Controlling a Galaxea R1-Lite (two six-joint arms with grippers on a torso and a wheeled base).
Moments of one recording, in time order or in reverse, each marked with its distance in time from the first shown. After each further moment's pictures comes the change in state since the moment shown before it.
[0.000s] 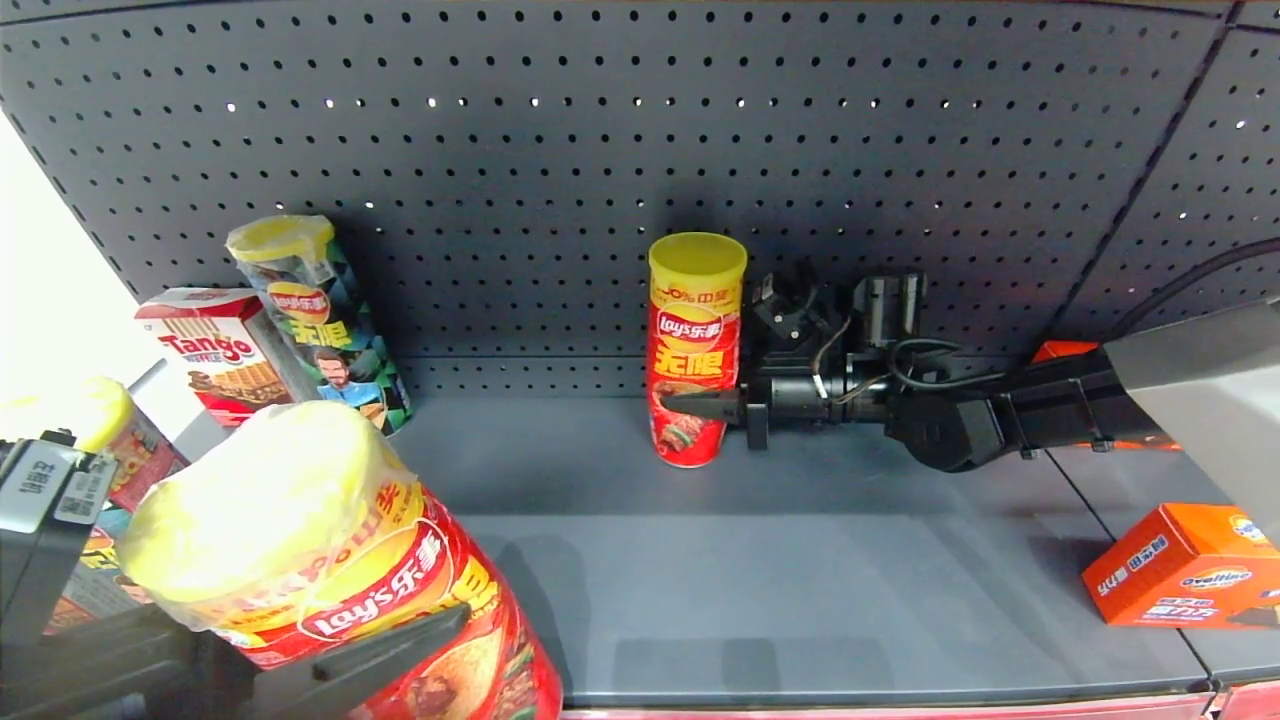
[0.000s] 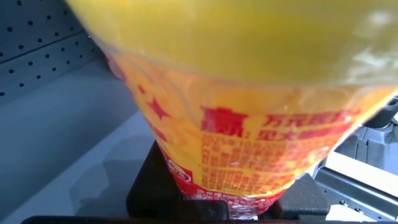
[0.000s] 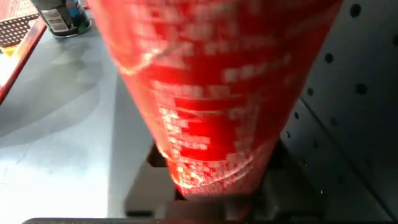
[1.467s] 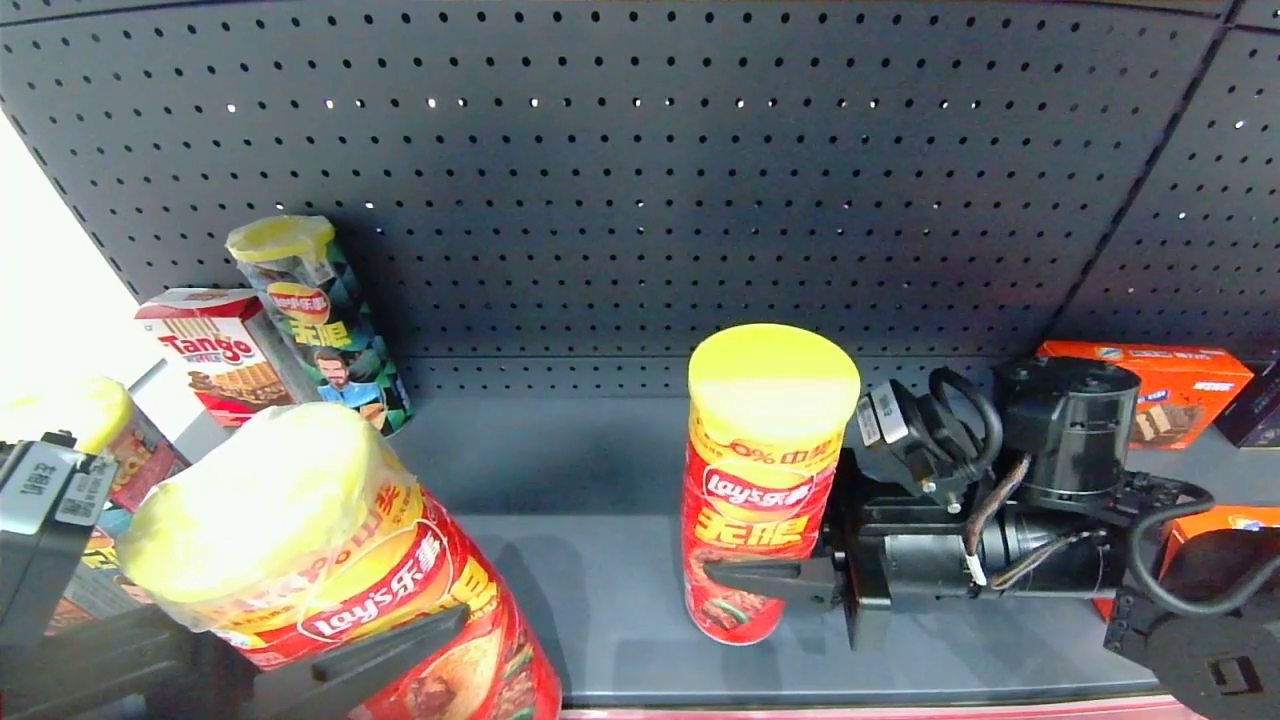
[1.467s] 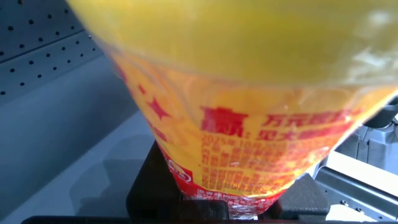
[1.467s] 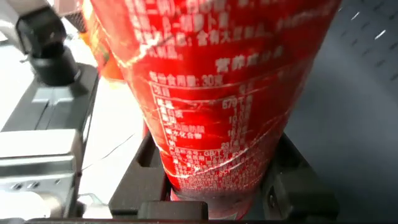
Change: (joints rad) left arm 0.001 -0.001 0.002 0.000 0.002 0.001; right arm 0.168 -0.453 0.785 -0.312 -0.115 0.004
